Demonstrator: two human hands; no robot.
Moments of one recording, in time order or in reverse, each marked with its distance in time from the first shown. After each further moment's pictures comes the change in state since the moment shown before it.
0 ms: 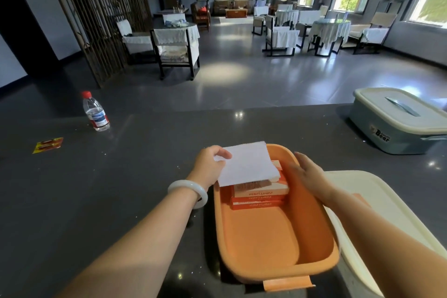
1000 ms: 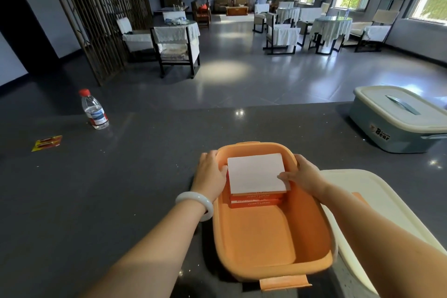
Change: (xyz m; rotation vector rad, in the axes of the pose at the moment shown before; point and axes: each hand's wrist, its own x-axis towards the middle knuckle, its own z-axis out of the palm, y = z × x) left_hand -0.012 -0.011 0.027 0.253 0.077 0.017; right_hand 0.000 -0.007 -0.002 -0.019 -0.050 0.091
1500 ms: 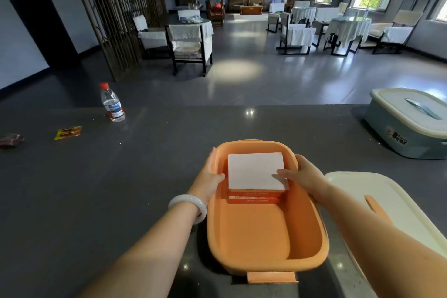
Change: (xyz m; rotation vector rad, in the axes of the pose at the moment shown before) left_hand -0.025 -0.026 -0.024 -0.548 -0.194 -0.262; right_hand -0.013 -0.019 0.018 0.182 -0.052 0.007
